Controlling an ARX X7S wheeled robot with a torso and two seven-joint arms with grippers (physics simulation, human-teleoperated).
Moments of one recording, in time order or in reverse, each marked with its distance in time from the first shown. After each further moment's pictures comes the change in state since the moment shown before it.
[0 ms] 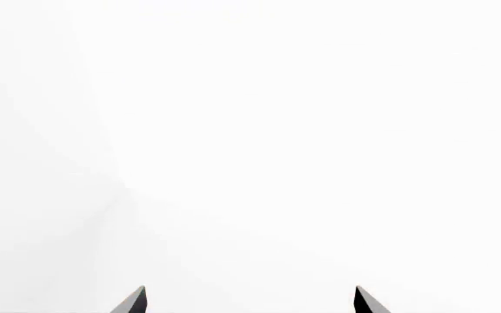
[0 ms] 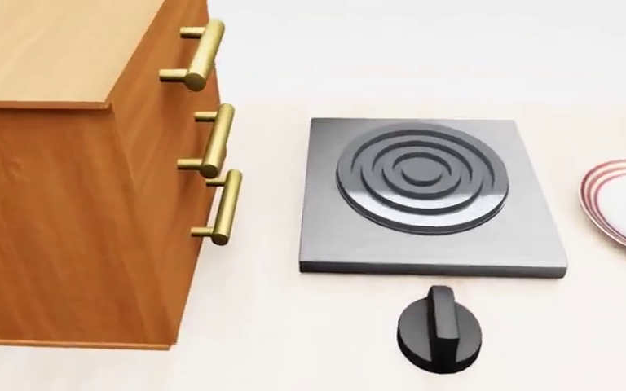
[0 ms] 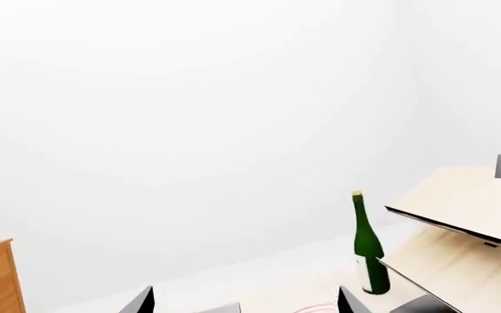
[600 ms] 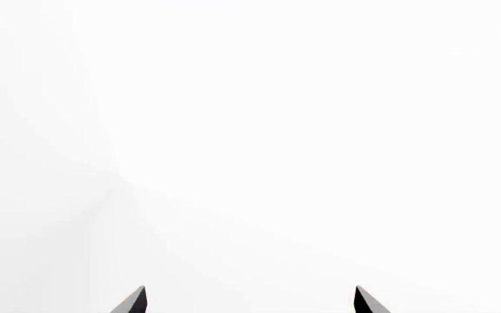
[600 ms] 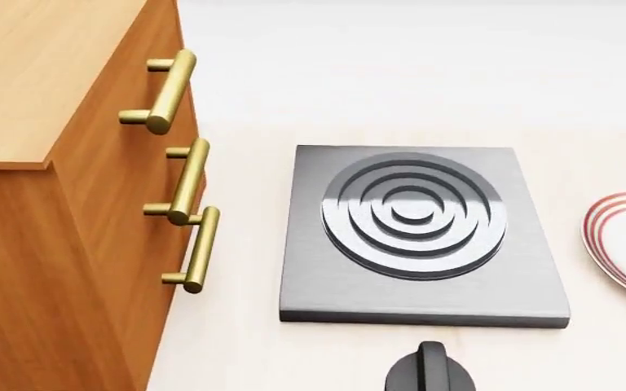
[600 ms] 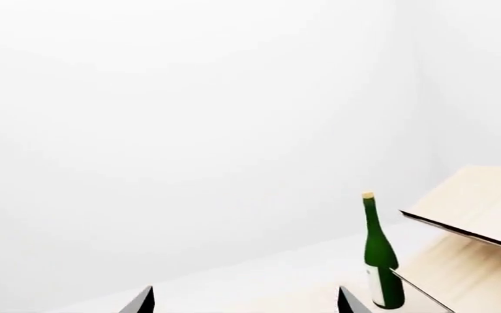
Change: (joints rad) left arm 0.004 -0.006 0.011 -0.003 0.002 0.012 -0.007; right arm -0.004 -0.001 -0.016 0.001 -0.007 -0.006 -0.003
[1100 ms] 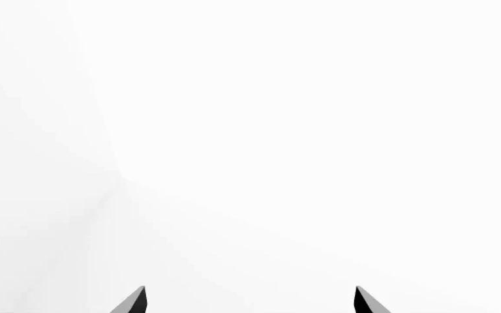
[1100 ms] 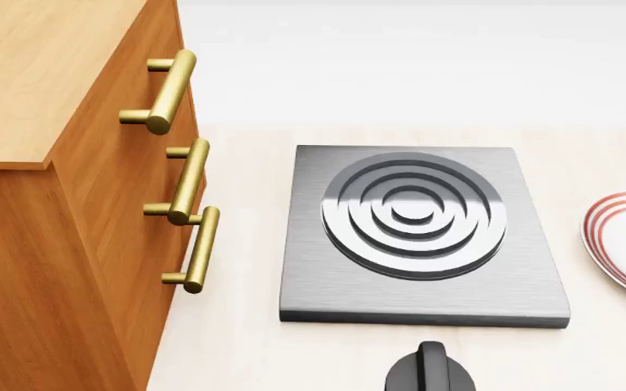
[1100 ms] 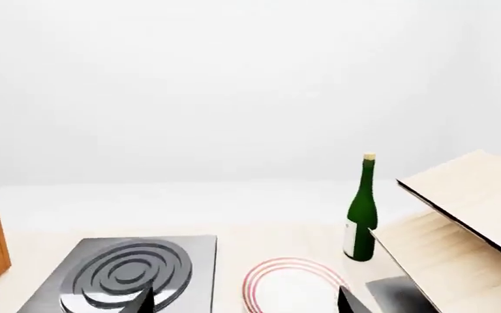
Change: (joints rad) left arm 0.001 -0.008 0.007 -0.006 -0.002 0.008 -0.005; right arm -0.172 0.307 0.185 0.095 0.090 0.216 -0.090
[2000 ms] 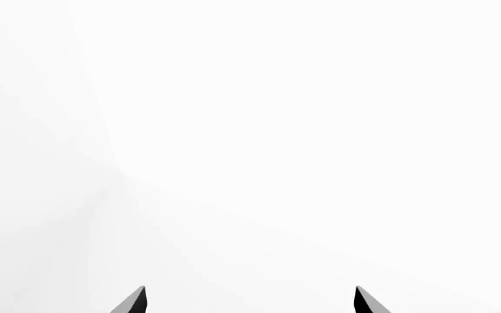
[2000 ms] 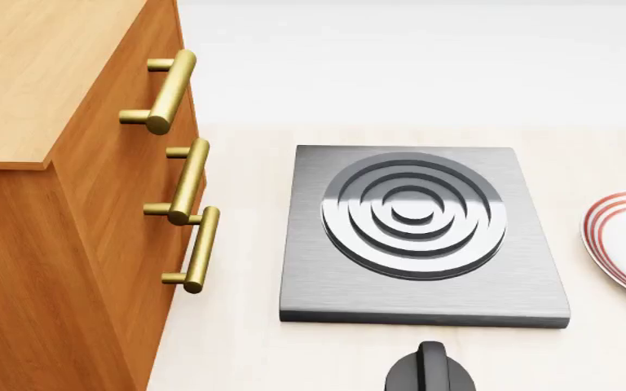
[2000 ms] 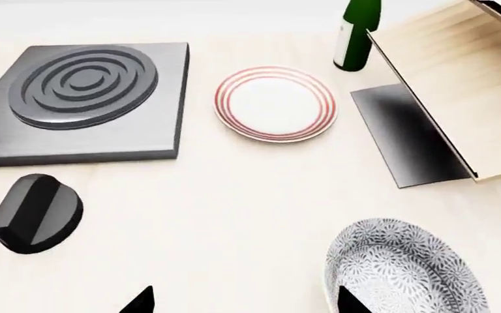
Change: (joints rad) left arm 0.008 0.001 0.028 -0.015 0.018 0.017 0.002; right arm -0.287 0.148 -0.062 0.212 -0.167 0.170 -0.156
